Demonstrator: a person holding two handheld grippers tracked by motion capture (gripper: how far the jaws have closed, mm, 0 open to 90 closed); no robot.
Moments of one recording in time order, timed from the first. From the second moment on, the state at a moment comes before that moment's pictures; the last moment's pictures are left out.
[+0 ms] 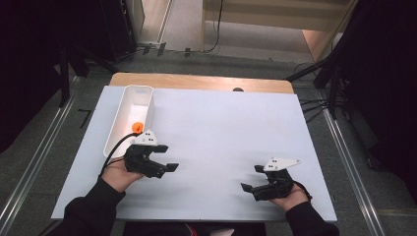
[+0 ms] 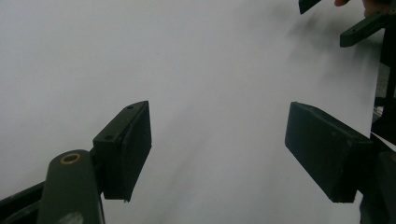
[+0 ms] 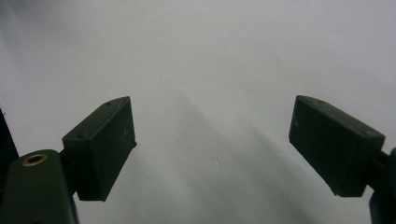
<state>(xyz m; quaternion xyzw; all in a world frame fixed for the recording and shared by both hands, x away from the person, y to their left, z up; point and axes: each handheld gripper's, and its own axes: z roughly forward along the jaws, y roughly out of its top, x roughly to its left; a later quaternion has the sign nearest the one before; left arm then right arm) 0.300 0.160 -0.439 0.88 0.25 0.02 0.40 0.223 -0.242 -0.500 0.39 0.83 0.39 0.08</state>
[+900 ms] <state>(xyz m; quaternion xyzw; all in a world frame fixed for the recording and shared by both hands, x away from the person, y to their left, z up) 0.285 0.171 -0.456 0.89 0.22 0.02 0.39 0.223 -0.241 -0.499 0.39 0.83 0.40 0.08</state>
